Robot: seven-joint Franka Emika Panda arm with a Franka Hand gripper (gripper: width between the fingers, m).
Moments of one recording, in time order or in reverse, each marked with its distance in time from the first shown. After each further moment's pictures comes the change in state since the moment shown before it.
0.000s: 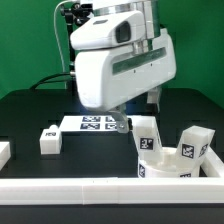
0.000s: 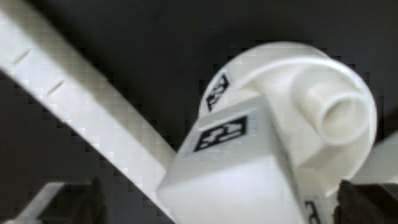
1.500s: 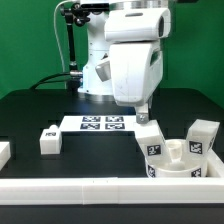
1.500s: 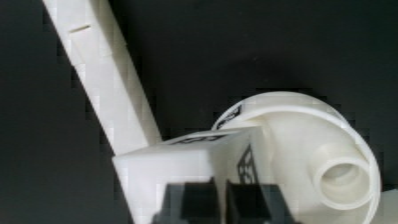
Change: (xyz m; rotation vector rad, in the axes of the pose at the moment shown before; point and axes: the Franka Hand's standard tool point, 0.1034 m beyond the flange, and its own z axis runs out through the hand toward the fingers) arm 0.007 -0.003 -0.003 -0.044 -0.066 -0.283
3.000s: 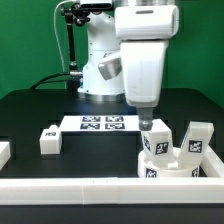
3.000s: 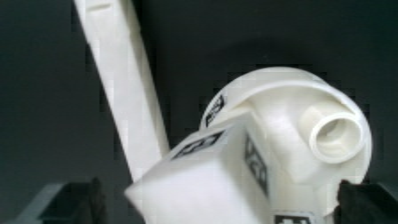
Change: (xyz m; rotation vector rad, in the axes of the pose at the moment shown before) arm 0.015 0.010 -0.001 0.021 -0.022 -0.139
